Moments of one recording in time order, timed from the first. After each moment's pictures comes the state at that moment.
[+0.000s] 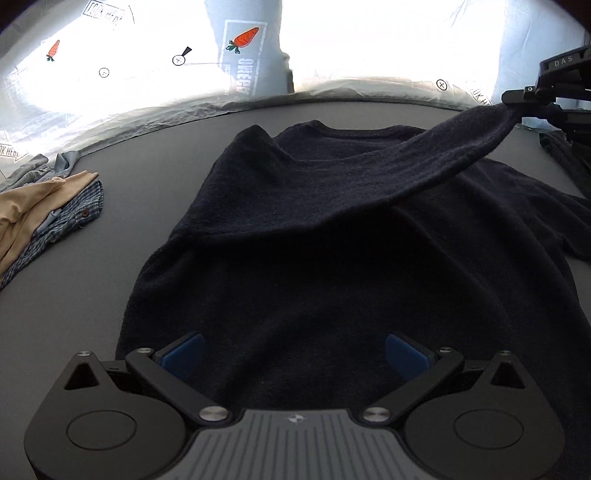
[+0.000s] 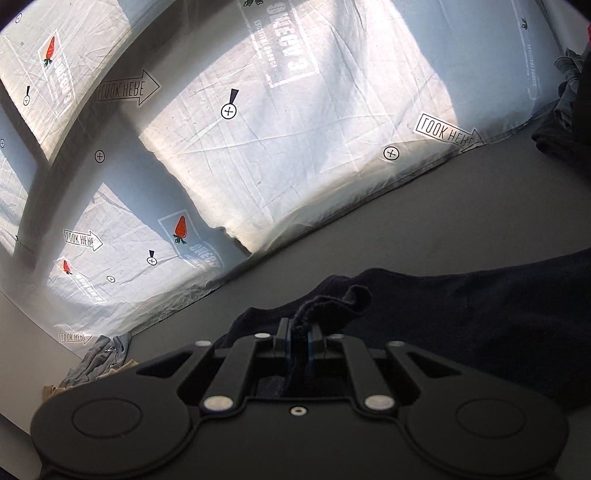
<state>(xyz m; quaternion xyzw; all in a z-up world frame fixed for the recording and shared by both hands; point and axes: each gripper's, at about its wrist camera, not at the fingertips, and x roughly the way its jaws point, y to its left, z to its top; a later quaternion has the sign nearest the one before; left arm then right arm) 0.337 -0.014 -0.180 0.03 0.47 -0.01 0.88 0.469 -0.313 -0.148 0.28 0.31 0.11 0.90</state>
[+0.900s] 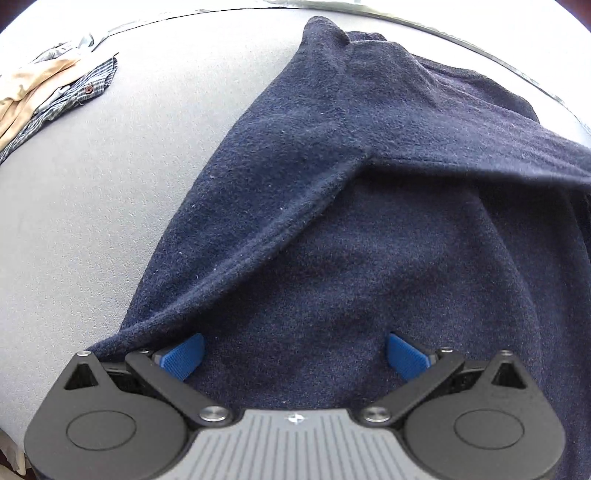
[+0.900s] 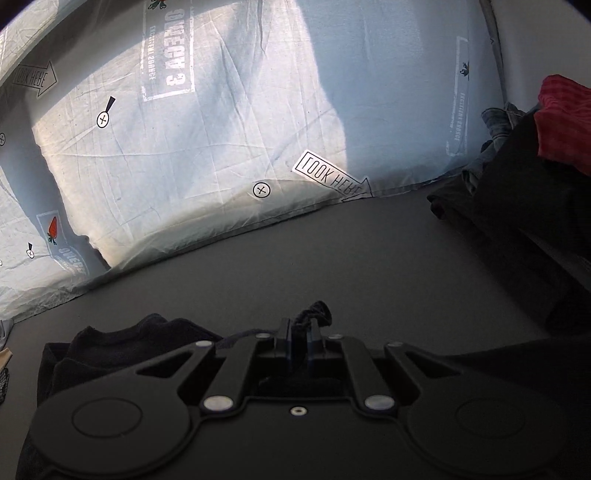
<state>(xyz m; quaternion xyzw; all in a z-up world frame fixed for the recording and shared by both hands) 0.378 -0.011 -0.221 -0.05 0.58 0.08 0.81 0.513 -0.428 -0.193 0.15 0.33 -0.03 0.93</state>
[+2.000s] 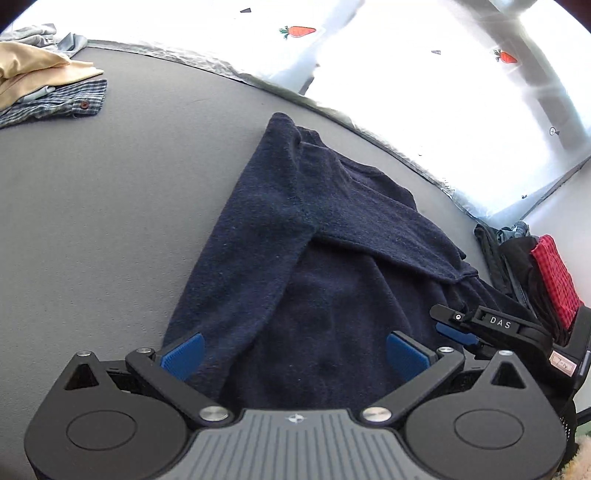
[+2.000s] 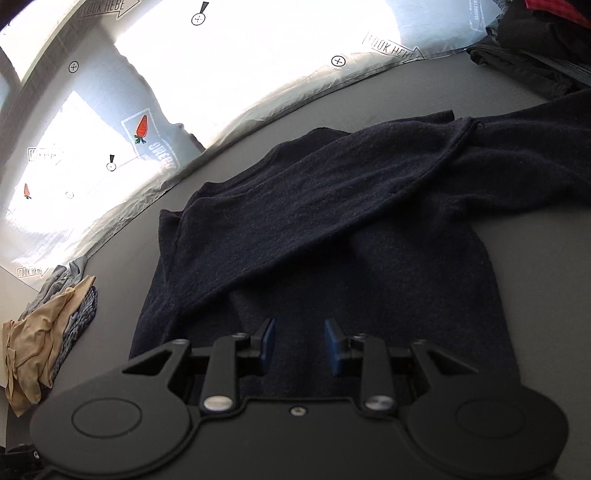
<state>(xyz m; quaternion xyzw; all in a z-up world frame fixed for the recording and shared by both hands) 0.296 0.095 -0.149 -0.21 0.46 -0.09 0.86 0.353 -0.251 -0.201 0.24 0.42 0.05 0.87</state>
